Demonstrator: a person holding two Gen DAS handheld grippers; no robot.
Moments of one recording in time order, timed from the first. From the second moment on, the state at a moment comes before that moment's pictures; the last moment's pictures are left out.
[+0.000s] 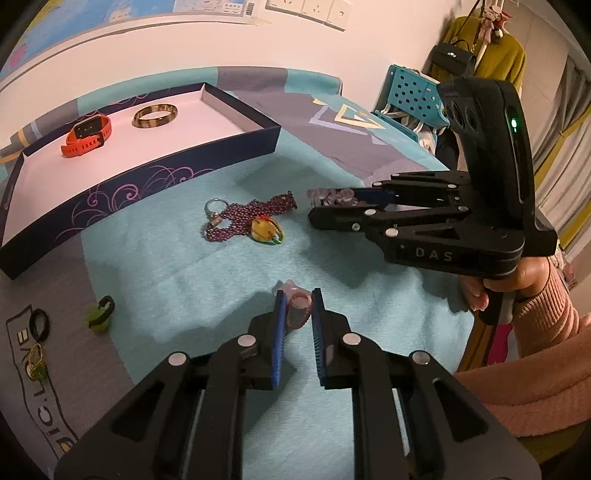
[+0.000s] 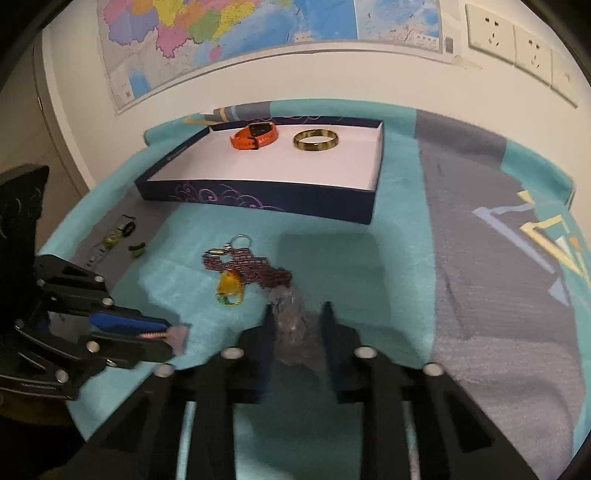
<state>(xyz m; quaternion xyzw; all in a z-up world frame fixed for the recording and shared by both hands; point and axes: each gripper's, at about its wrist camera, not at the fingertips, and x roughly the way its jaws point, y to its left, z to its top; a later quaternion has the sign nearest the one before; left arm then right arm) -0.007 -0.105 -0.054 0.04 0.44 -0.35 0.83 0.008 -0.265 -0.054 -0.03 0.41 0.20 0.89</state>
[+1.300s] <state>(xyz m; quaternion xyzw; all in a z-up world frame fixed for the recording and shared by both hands) 0.039 -0.034 0.015 0.02 0.36 -0.26 0.90 0.050 -0.243 0.011 -0.01 0.34 0.26 0.90</state>
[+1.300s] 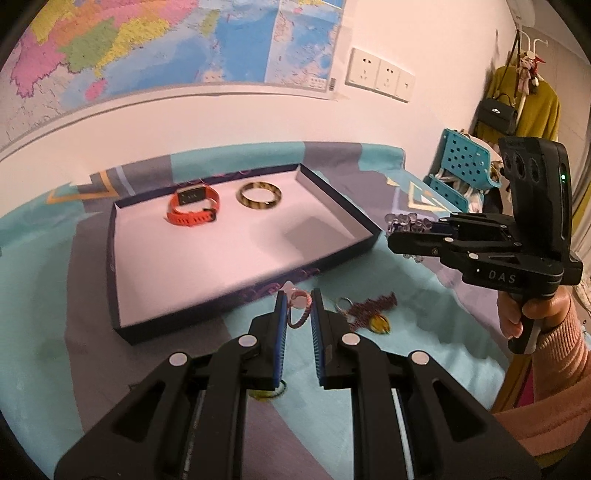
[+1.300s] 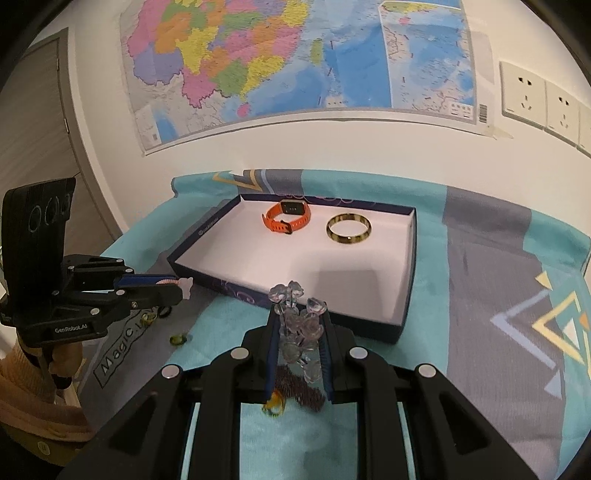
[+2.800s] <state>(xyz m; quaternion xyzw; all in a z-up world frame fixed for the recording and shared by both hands) 0.140 -0.012 0.007 0.02 0.36 -0.20 0.91 0.141 -0.195 0.009 -0.07 0.35 0.26 0.90</state>
